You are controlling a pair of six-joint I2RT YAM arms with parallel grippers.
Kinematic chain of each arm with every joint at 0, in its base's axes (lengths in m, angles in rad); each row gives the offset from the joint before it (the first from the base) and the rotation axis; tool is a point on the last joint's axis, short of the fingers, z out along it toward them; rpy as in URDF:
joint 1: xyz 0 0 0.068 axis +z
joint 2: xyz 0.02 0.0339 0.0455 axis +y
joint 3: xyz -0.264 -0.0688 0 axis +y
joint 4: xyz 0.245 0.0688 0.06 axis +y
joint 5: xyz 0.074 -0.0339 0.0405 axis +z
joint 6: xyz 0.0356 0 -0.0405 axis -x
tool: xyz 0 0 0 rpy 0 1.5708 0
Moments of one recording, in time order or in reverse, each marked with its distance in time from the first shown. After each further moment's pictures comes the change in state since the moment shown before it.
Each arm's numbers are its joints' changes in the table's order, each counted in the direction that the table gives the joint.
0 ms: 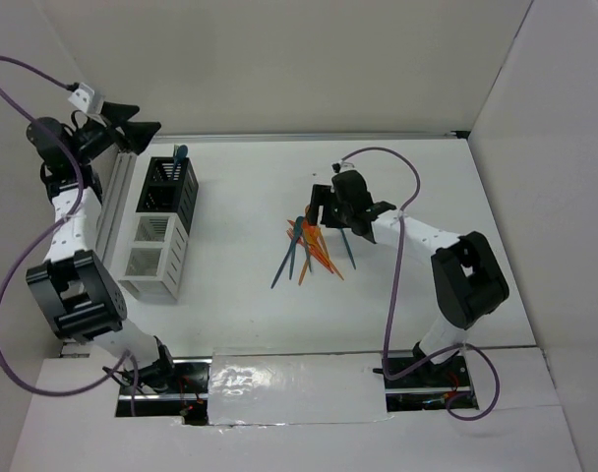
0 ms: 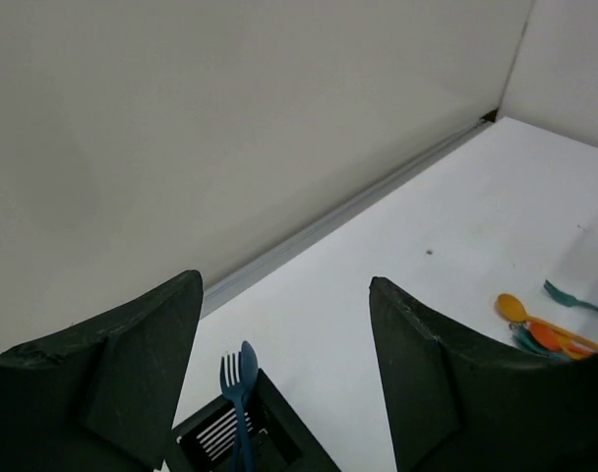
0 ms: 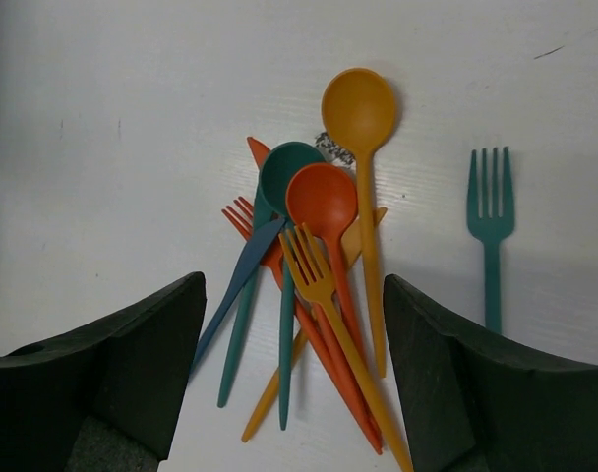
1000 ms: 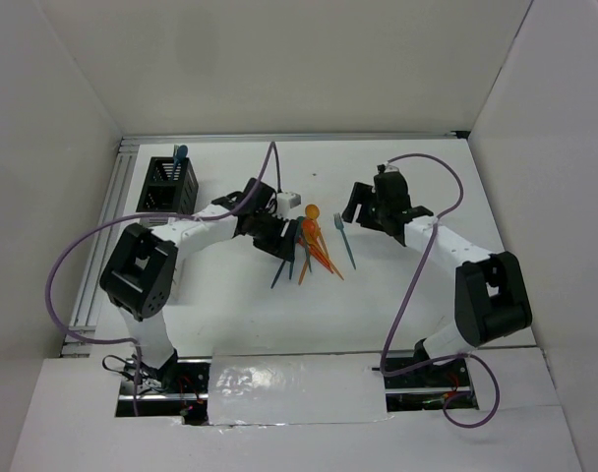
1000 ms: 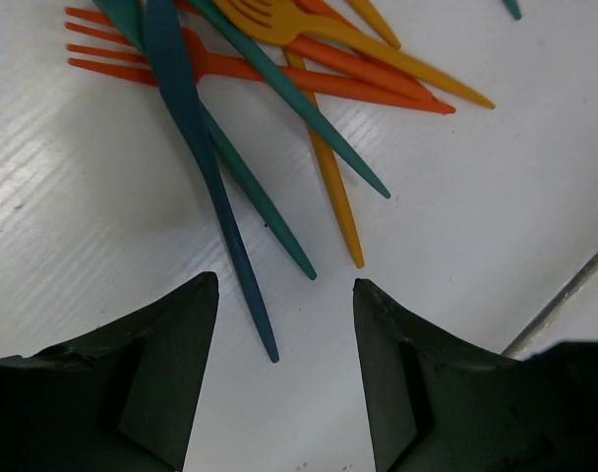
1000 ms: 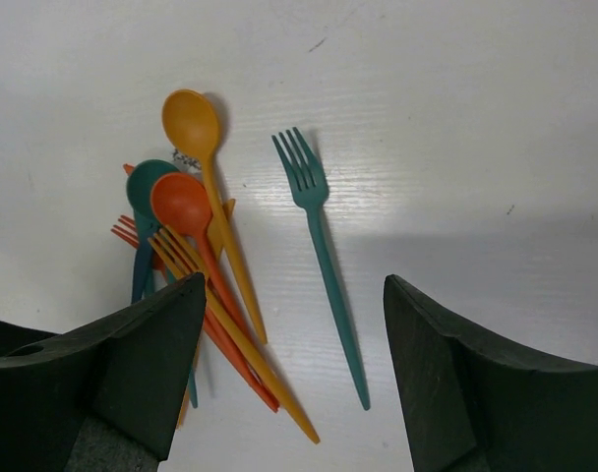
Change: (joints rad) left arm -0.932 0.135 0.101 1.058 0.666 -0.064; right arm -0.212 -0.136 0.122 0.059 0.025 -0.006
